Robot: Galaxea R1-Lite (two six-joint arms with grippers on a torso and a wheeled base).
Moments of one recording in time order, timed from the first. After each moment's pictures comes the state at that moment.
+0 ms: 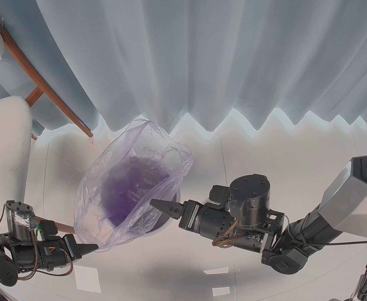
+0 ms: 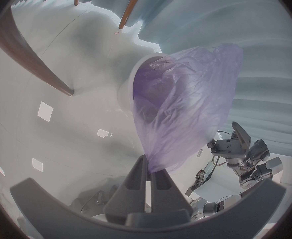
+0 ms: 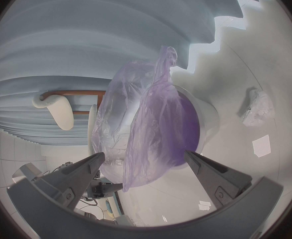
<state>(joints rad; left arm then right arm) -0.14 1.57 -0.06 -0.84 -0.44 -0.69 0.86 2.10 -0.80 -1.03 0.13 0.91</state>
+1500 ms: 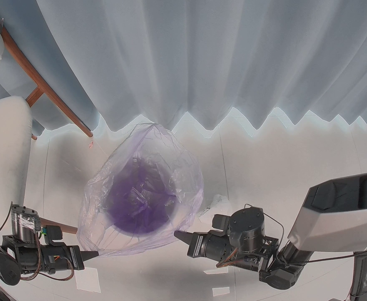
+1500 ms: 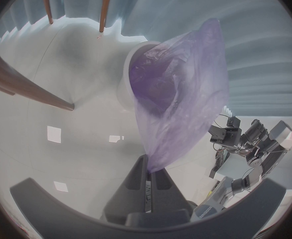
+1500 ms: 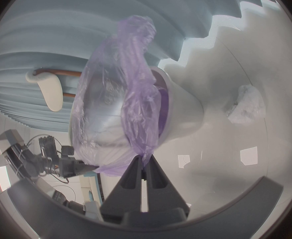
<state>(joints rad) -0.11 1.63 -0.04 -0.82 -0.43 -0.38 0.85 2.26 -0.64 -1.28 0.12 0.76</state>
